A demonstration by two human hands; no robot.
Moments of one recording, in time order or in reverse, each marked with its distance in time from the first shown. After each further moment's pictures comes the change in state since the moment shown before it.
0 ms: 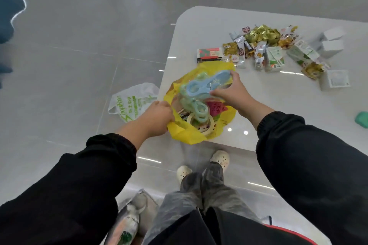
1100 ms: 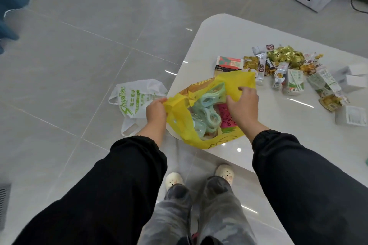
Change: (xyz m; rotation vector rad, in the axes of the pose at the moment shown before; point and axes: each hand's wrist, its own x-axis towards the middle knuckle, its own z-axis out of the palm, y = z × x) left_hand 0.031 -0.011 0.050 -2.029 0.702 -1.056; right_hand 0.046 0.031 0.040 -0.594 0.324 -0.248
